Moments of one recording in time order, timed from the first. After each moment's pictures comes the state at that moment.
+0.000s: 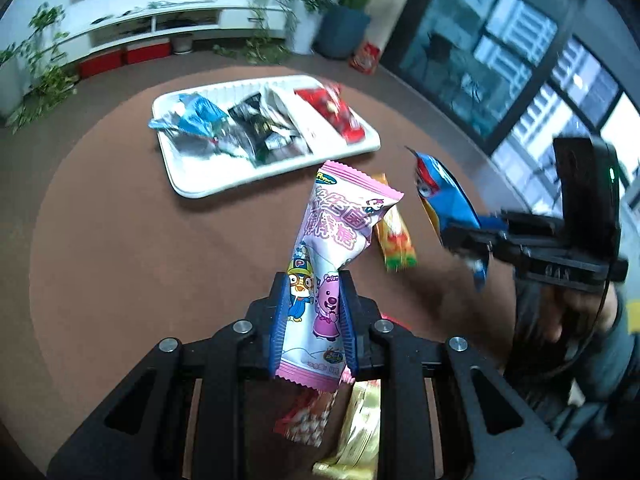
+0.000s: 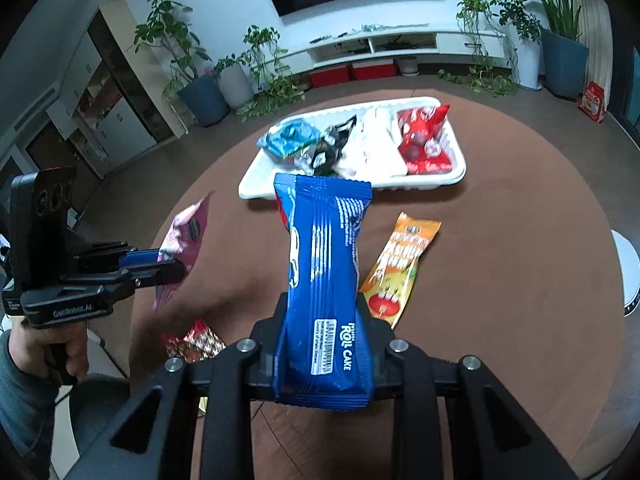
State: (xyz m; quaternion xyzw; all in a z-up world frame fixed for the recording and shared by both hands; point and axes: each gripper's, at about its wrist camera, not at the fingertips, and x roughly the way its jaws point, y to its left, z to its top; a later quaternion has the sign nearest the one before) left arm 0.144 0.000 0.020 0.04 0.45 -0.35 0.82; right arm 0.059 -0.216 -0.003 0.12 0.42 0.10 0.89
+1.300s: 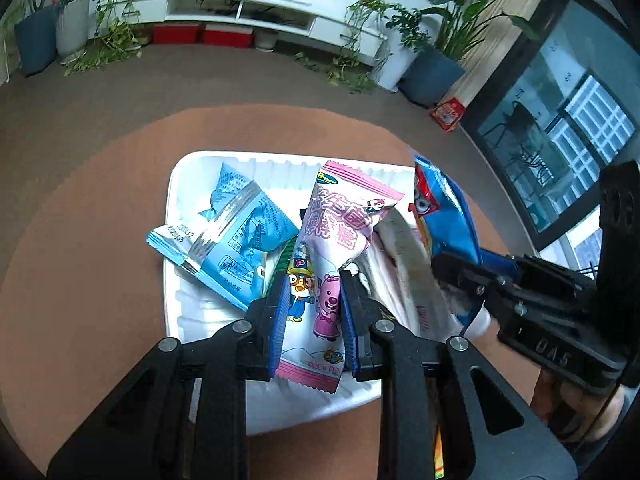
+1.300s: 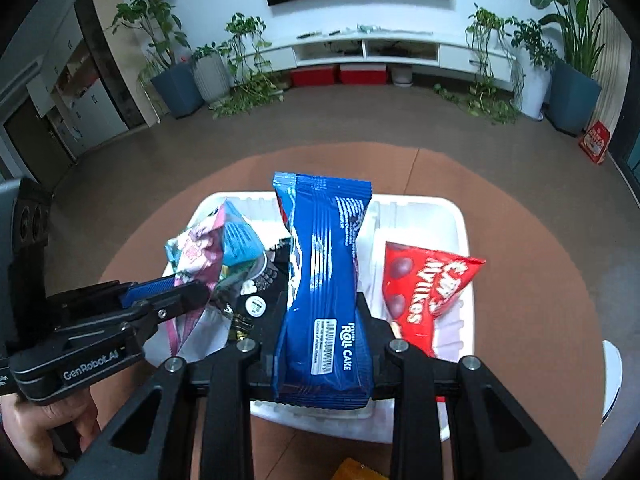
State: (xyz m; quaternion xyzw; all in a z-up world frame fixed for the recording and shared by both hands) left arm 0.350 -0.060 -0.005 -0.07 0.47 -0.22 0.85; right arm 0.281 -0.228 -0.006 0.06 0.45 0.07 0.89
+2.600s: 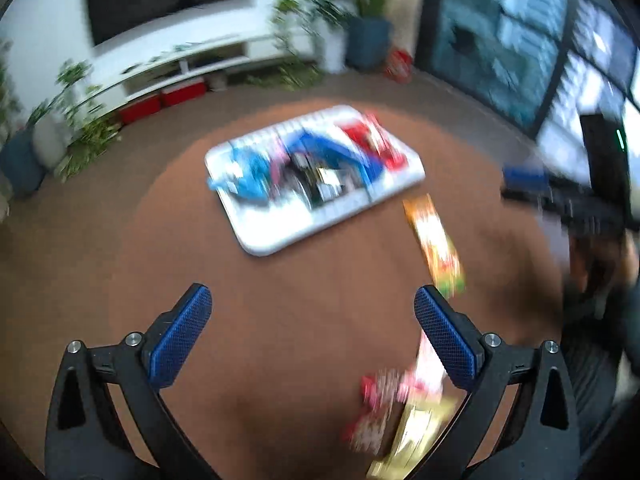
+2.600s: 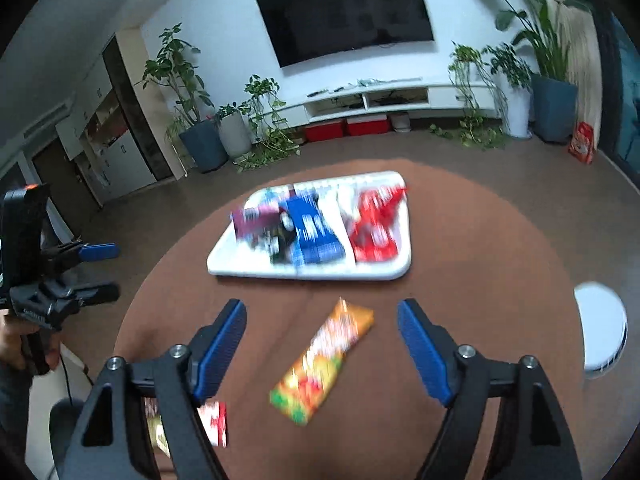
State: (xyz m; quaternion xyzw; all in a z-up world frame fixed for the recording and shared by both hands) left arm 0.140 -0.023 0.042 0.16 0.41 -0.29 0.85; right arm 0.063 -0.270 0.010 0.12 0.34 0.09 0.93
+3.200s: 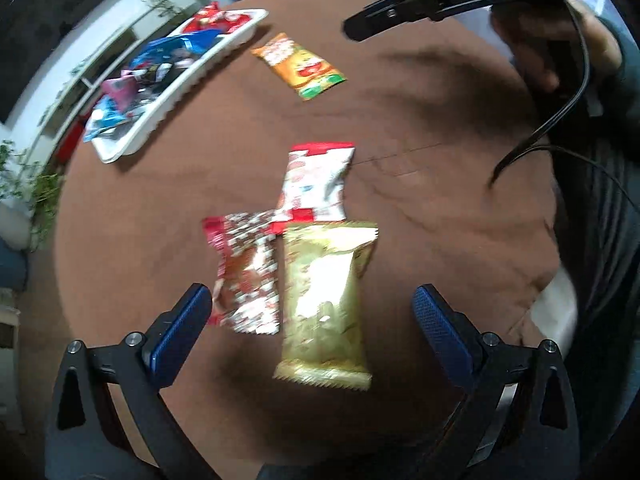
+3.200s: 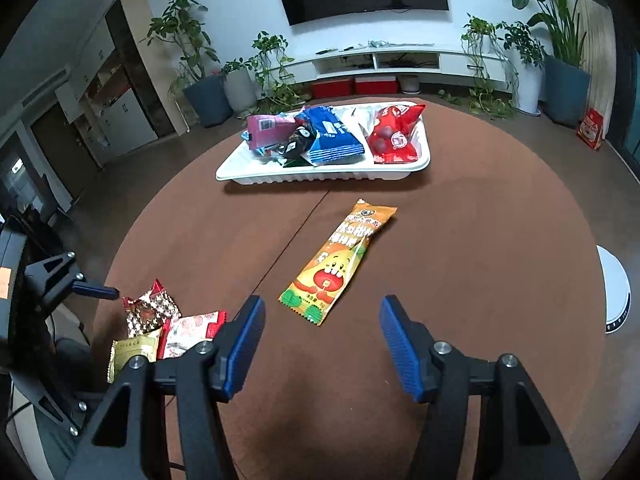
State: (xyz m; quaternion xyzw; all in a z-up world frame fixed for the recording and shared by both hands) left arm 0.016 -0.064 -0.068 0.35 0.45 -0.36 0.74; right arm 0.037 -0.237 -0.034 0.07 0.40 0.10 0.91
